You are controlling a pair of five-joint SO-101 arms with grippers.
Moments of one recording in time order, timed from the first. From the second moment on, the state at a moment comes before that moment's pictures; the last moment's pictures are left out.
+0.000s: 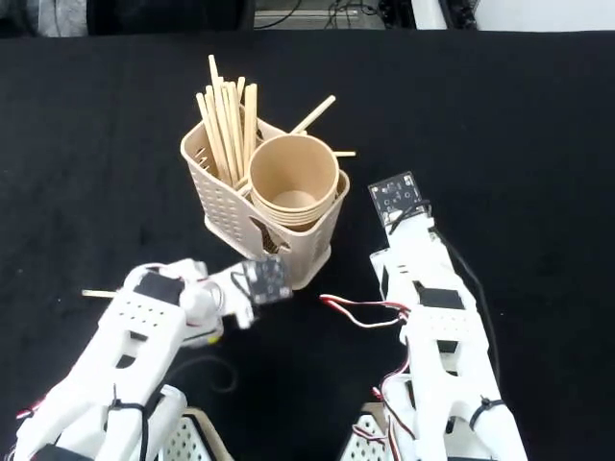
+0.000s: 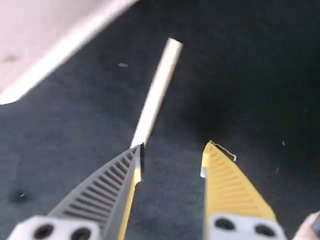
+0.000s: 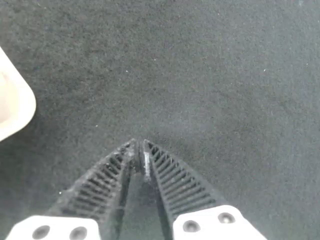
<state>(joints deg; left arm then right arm) 11.3 -40.6 70.6 53.6 -60.5 3.9 -41.2 79.0 20.9 24.2</state>
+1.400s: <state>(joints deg) -31.4 -51.0 71.8 47.6 -85.0 3.9 -41.2 79.0 20.9 24.2</state>
